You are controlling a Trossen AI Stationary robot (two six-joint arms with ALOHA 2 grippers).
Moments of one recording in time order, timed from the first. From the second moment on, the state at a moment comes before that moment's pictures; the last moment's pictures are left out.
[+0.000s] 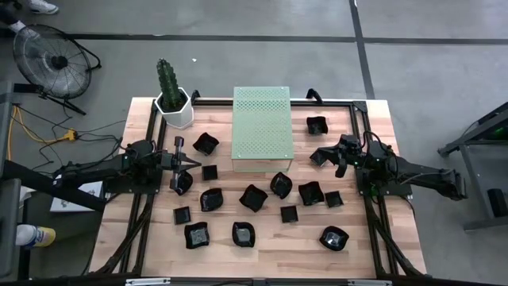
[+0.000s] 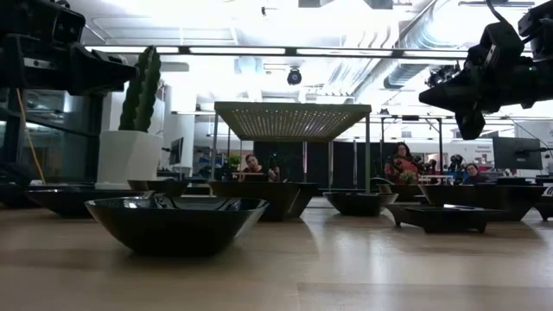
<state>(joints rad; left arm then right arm) 0.19 0.04 0.02 0.04 0.25 0.29 -0.26 0.08 0.01 0.03 0.01 0.50</state>
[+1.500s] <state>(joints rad) 0.19 0.04 0.02 0.04 0.25 0.29 -0.33 0.48 0.62 -0.70 0.33 0.68</state>
